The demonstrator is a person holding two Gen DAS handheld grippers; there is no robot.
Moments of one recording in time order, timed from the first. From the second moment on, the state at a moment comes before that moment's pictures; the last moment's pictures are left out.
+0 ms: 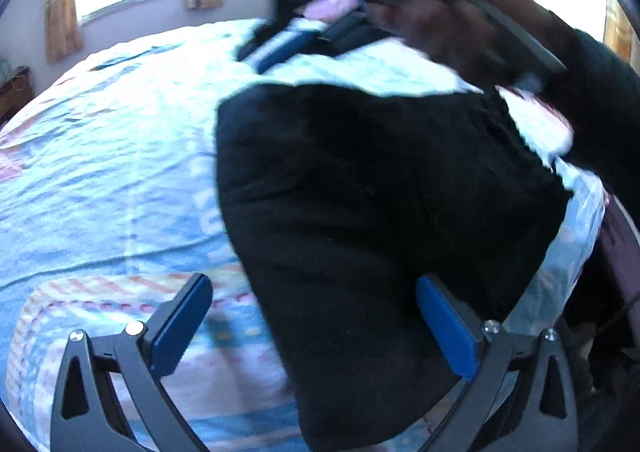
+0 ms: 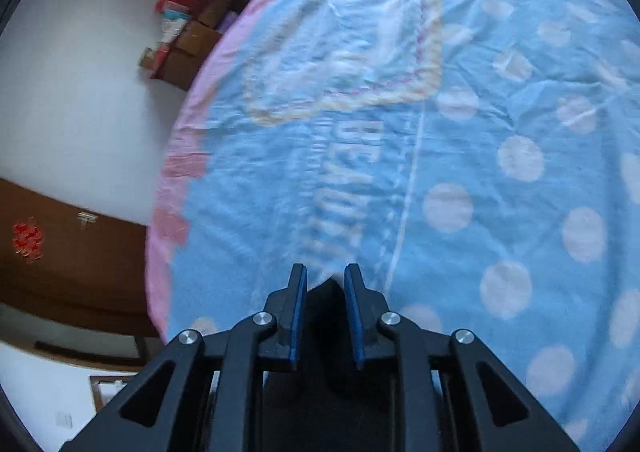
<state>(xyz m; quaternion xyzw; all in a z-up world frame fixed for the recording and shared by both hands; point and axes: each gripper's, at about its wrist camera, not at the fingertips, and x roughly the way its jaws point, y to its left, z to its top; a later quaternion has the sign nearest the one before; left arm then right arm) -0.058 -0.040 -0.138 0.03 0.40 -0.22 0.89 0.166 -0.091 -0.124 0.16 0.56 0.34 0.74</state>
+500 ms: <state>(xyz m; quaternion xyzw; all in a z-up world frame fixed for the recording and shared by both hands) -0.052 -0.052 -0.144 0.03 0.42 -0.22 0.88 0.082 -0.109 -0.152 0.03 0.52 0.30 0.80</state>
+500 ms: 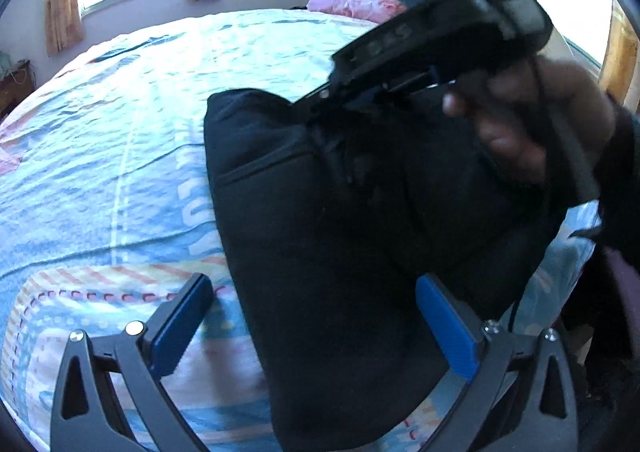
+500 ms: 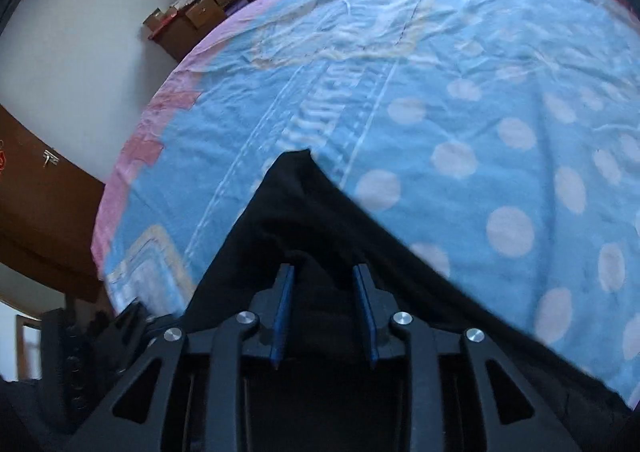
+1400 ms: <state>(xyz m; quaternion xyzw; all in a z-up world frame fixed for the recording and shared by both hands) -0.006 -0.057 -0.132 0.03 0.45 -0.19 0.87 -0.050 -0.311 -0.121 0.16 0.45 0.11 0.87</state>
